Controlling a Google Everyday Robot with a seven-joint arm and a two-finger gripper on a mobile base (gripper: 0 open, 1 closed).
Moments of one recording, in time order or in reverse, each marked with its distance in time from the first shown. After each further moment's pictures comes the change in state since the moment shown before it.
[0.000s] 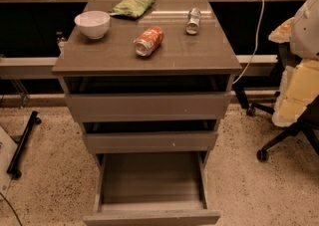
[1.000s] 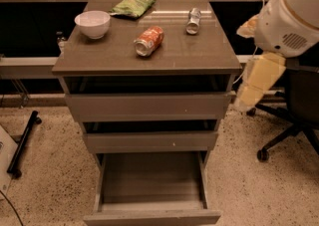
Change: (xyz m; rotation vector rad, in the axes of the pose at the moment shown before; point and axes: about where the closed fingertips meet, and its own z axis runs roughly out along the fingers) arm -0.050 -0.023 0.028 -0.004 -0.147 -0.023
